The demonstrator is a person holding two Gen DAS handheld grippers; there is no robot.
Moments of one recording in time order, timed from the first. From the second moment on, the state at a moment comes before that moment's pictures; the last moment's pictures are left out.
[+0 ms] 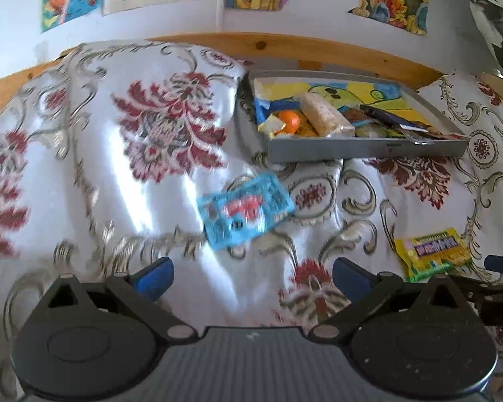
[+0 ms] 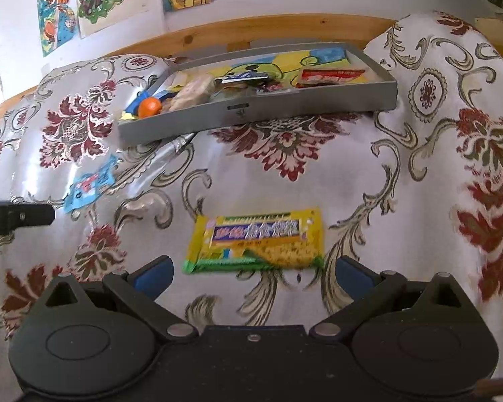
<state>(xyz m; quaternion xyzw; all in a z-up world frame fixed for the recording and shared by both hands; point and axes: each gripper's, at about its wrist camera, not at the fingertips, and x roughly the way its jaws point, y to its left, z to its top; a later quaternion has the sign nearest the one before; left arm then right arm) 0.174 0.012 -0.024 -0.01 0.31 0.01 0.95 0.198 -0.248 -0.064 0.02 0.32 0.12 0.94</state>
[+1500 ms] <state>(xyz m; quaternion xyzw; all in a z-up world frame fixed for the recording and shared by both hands) 0.286 0.014 -0.048 0.20 0.40 -0.27 0.85 0.229 -0.189 -0.082 0.00 0.34 0.20 0.92</state>
